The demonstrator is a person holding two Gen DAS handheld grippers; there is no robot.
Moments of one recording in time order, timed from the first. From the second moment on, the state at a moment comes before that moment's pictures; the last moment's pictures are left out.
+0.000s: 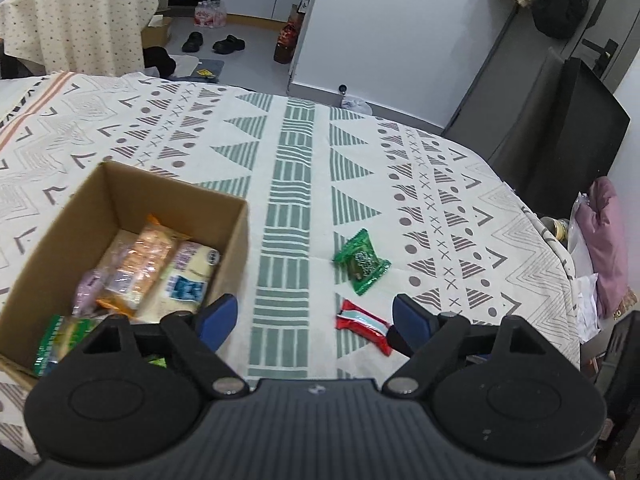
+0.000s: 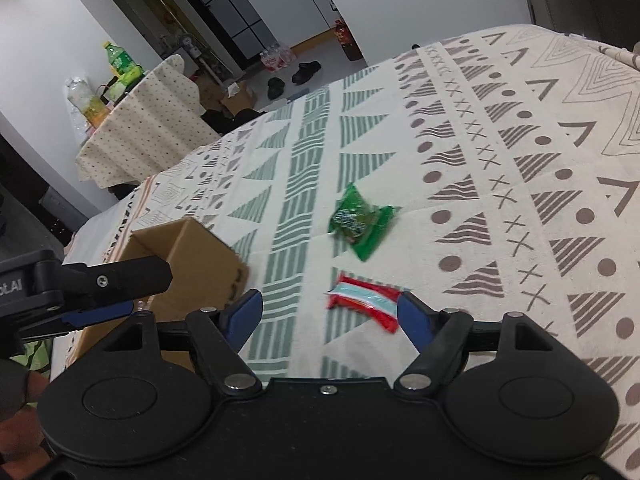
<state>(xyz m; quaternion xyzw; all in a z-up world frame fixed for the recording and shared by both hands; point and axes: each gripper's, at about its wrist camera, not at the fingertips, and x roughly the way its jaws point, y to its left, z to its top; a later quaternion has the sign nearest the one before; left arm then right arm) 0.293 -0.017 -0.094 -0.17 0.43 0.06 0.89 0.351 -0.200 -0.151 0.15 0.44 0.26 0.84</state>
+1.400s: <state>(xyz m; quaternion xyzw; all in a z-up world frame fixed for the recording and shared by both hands) 0.376 -0.032 -0.177 -0.20 0.48 0.06 0.85 0.386 -0.196 -0.198 0.08 0.46 0.25 0.85</state>
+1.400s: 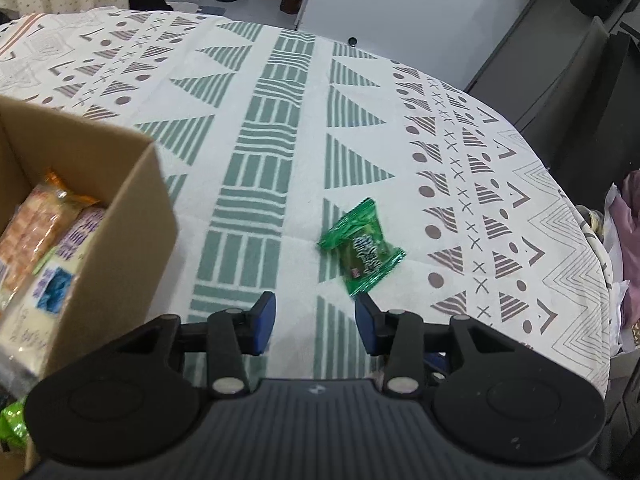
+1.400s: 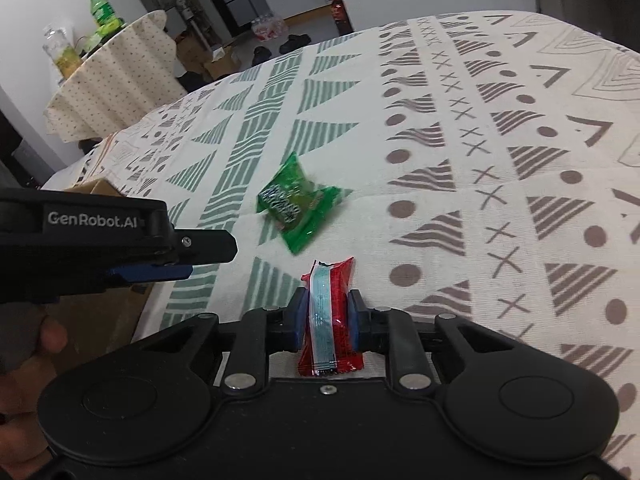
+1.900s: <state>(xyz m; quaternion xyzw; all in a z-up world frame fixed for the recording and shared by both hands) 0.410 -0.045 -0.185 -0.21 0.46 0.08 0.86 0.400 -0.240 -0.200 0.11 0.46 0.15 0.87</state>
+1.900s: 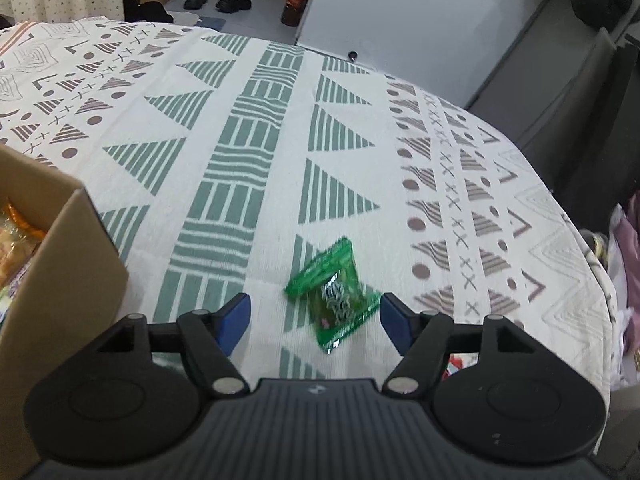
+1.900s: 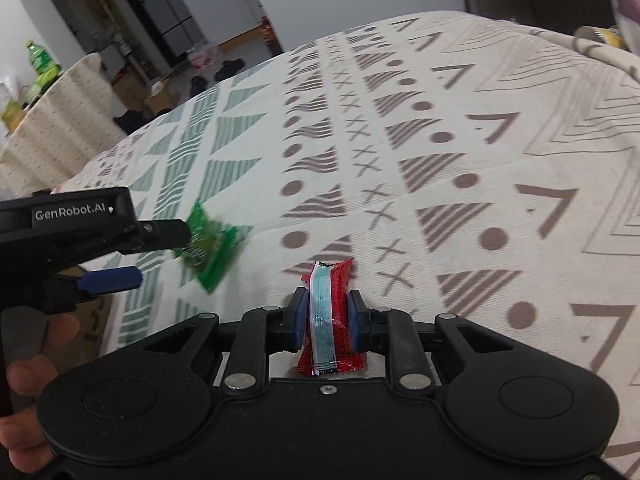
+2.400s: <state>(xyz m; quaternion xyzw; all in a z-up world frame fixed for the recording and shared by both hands) 0.428 -0.059 -0.210 -0.19 0.46 0.12 0.86 0.407 -0.243 -0.204 0.10 0.47 0.14 0.87</state>
